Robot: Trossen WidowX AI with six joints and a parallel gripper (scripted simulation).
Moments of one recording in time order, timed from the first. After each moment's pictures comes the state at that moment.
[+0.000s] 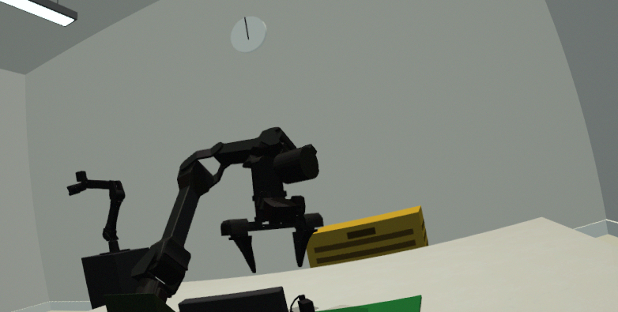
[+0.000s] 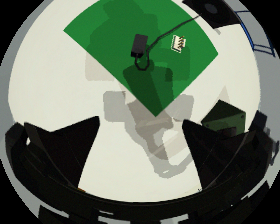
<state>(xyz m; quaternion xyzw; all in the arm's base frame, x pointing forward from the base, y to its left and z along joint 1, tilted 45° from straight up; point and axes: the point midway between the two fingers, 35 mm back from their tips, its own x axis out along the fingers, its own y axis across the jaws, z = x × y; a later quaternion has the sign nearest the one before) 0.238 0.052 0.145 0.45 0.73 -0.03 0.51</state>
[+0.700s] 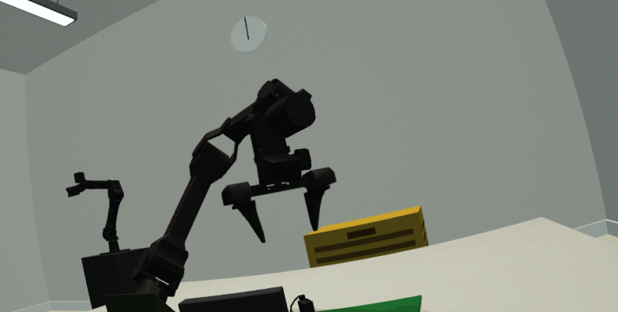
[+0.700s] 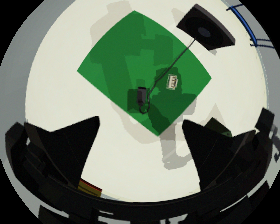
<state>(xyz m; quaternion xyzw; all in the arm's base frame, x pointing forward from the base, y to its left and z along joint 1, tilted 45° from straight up) 0.301 -0.037 0.145 0.51 0.70 -0.04 0.50</state>
